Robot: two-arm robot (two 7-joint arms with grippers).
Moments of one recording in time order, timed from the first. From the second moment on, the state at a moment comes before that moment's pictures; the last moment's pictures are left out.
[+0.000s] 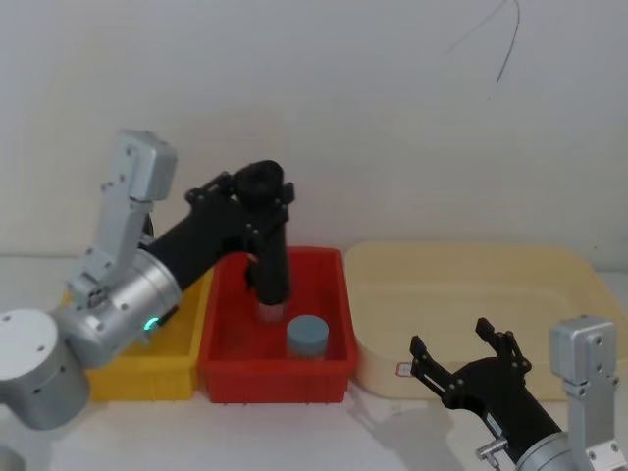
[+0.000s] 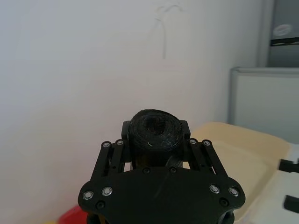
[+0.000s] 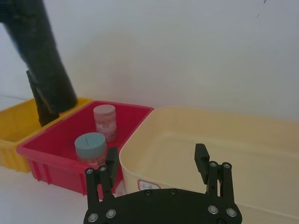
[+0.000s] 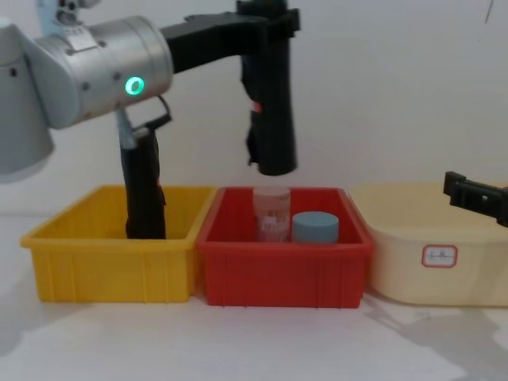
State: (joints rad) left arm -0.57 0.19 0.40 -1.41 -0.38 -0.02 -0.43; right arm -0.01 0.34 -0.23 -1.77 0.29 0.03 0.07
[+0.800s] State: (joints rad) left arm -0.74 0.05 0.49 -1.07 -0.46 -0.07 -0.63; right arm -0.01 0.34 -0.23 -1.77 0.29 0.03 0.09
